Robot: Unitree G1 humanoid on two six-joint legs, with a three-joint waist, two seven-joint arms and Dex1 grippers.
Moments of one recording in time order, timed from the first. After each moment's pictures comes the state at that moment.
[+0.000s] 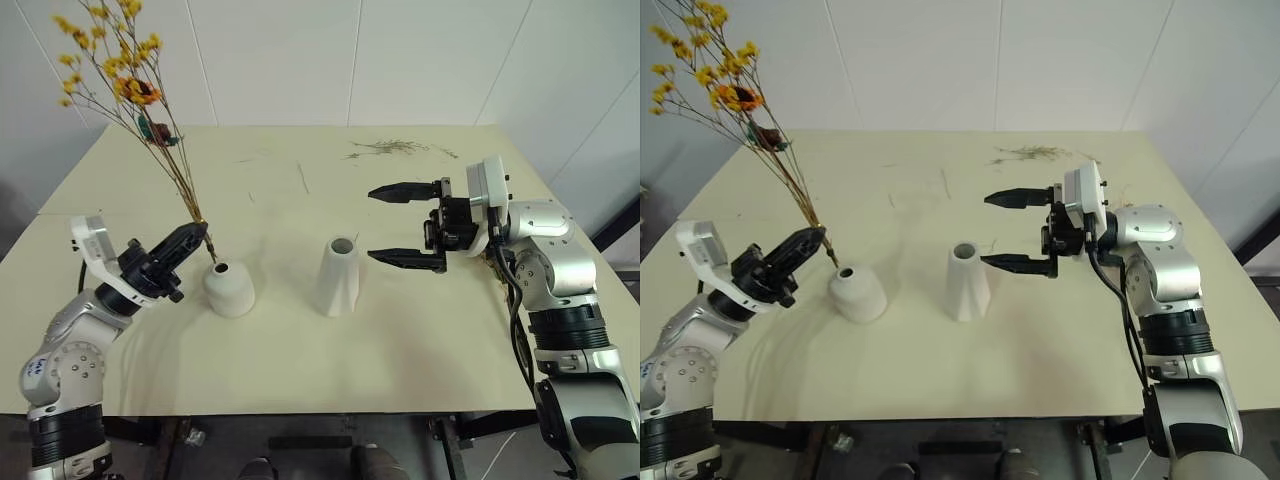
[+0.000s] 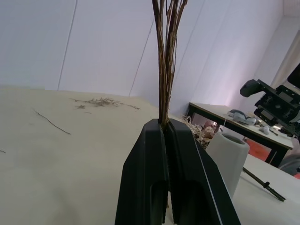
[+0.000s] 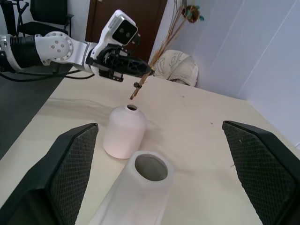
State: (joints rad) left arm -0.34 0.51 0.45 -0.06 -0.85 0.47 -0.82; right arm -0.85 -0.58 -0.01 0.16 0.52 0.12 1.38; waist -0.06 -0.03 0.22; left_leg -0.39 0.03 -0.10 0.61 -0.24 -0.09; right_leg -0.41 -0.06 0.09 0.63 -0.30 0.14
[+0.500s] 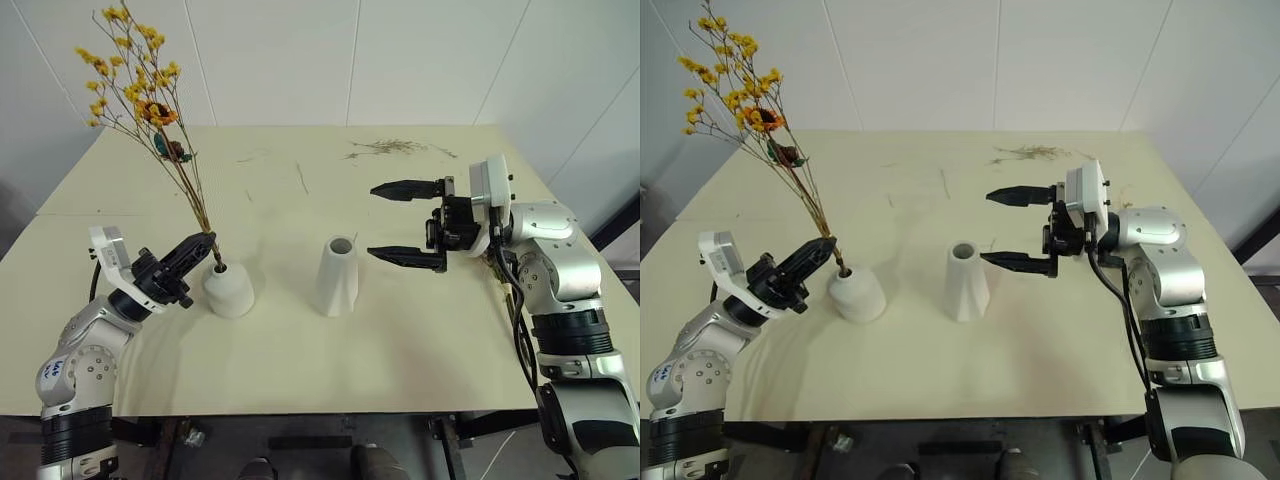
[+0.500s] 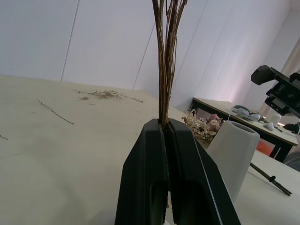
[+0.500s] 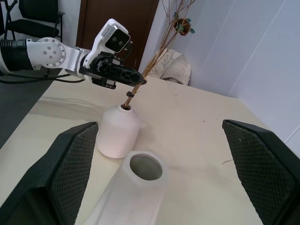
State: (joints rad) left arm -0.32 0.51 0.43 -0.02 -0.82 0.42 -0.83; right arm -0.83 -0.58 -0.03 0.12 0.52 0.14 1.34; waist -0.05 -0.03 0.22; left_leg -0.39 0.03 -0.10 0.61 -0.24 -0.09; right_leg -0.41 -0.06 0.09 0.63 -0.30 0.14
